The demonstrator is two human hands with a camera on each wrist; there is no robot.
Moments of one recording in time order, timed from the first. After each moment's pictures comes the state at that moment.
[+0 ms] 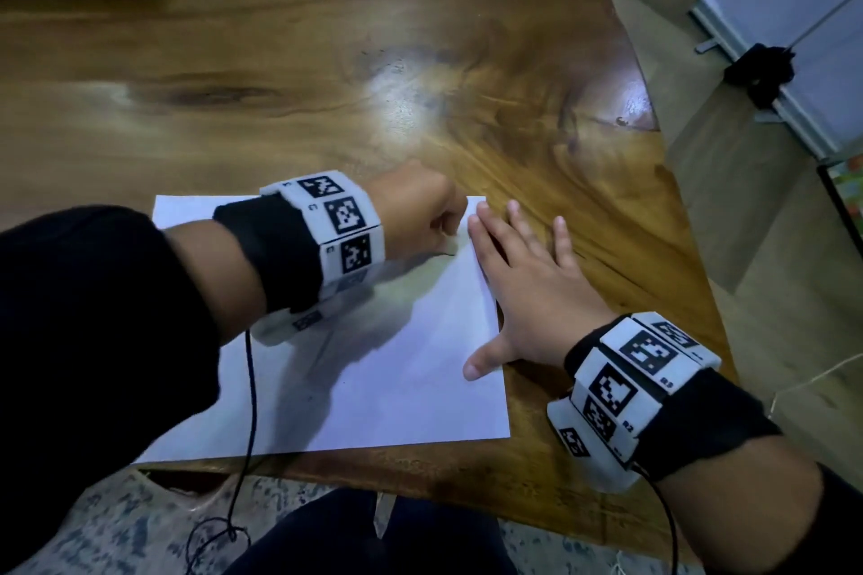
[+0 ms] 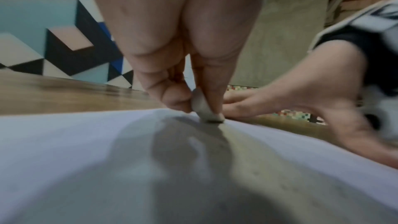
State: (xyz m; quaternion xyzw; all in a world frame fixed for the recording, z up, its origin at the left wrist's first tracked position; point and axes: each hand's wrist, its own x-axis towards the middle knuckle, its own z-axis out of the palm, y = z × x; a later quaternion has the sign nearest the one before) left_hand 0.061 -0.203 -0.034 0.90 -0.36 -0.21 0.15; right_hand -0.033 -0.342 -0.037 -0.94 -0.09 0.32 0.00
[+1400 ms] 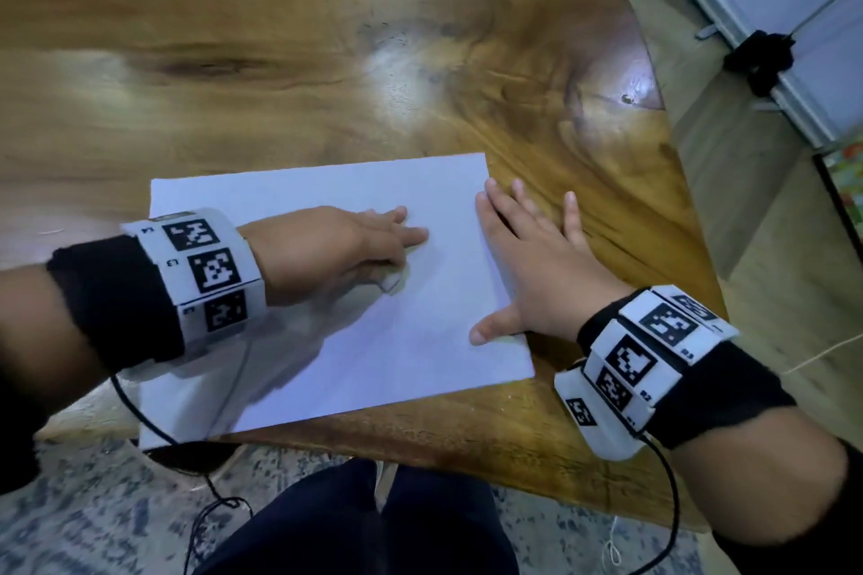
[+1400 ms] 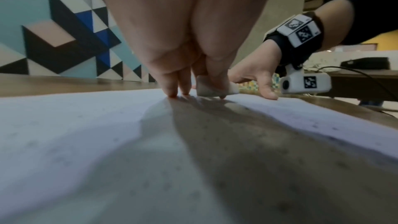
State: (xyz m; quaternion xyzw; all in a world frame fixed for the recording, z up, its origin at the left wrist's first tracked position) left_hand 0.023 -0.127 -0.049 0.85 -0.36 -0.31 0.23; right_hand -0.035 -0.344 -0.039 -0.95 -0.09 0.29 0.02
